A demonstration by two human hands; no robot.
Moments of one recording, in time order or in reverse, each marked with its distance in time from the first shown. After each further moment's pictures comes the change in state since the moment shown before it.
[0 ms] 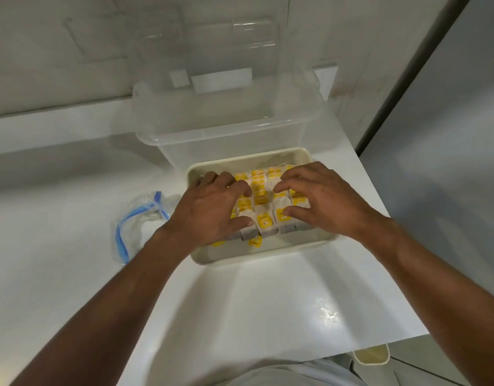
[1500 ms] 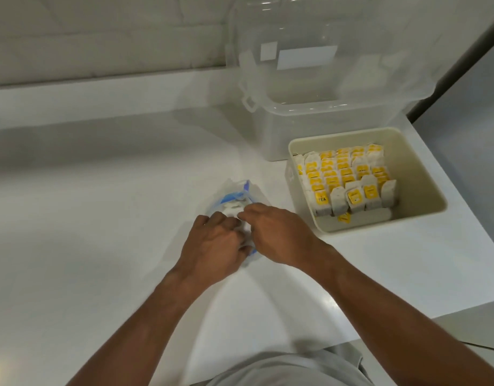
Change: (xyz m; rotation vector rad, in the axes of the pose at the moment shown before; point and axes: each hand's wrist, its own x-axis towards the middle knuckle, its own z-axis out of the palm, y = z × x) left_hand -0.151 -0.158 0.080 -0.025 0.066 0.092; right_hand 0.075 -0.259 0.120 0.061 -0.274 0.069
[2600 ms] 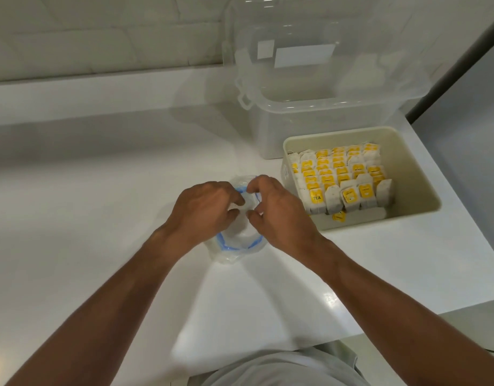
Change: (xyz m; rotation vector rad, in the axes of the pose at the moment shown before) left_hand 0.038 -0.016 -0.047 -0.137 0.087 -0.066; right_hand 0.003 0.005 -0.011 0.274 0.322 0.180
